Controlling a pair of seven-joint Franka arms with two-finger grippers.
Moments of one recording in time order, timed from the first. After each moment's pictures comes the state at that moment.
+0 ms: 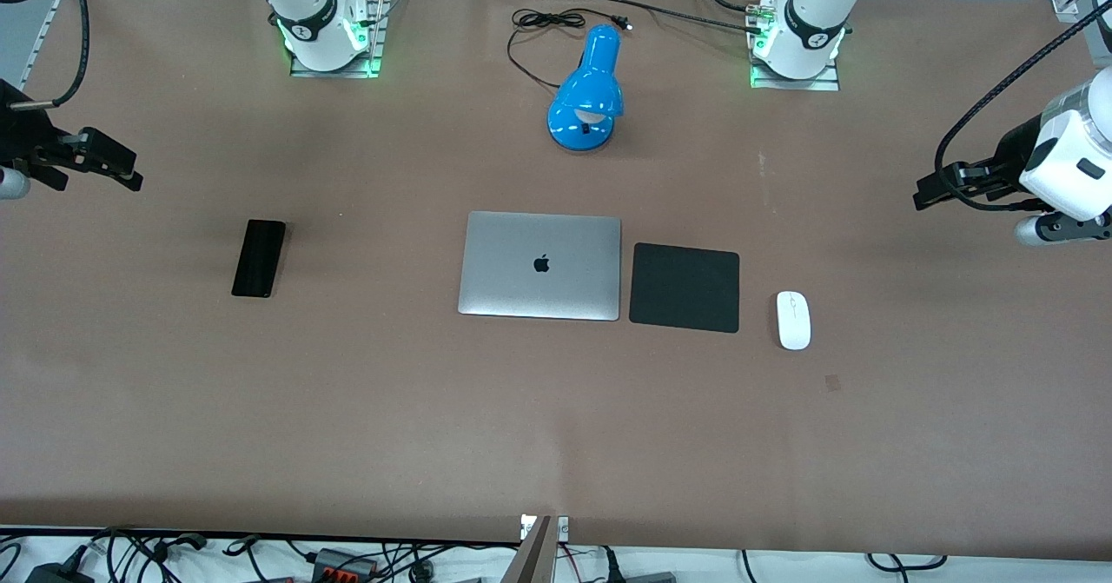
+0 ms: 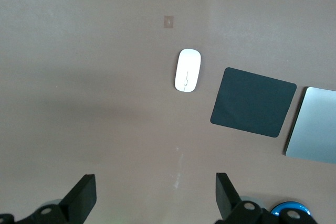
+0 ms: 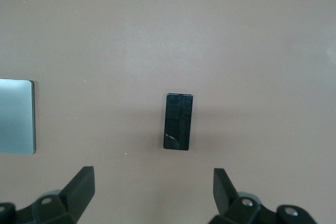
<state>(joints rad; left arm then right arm) 0.02 0.11 -0.05 -1.52 -0.03 1.52 -0.19 -0.04 -0.03 -0.01 -1.70 -0.01 1.70 -0.06</state>
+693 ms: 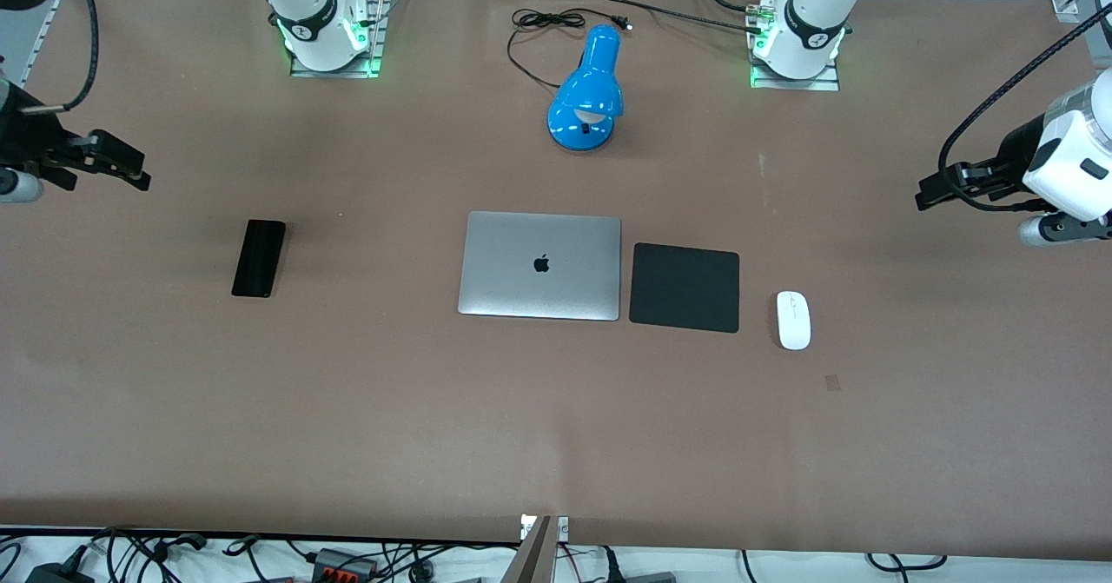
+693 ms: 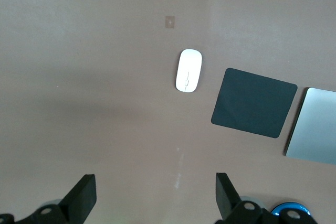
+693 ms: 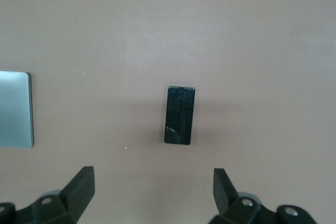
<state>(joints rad) 0.02 0.11 -0.05 -1.52 -0.03 1.52 -0.19 -0.04 0.00 -0.01 -1.72 -0.01 1.69 -0.06</state>
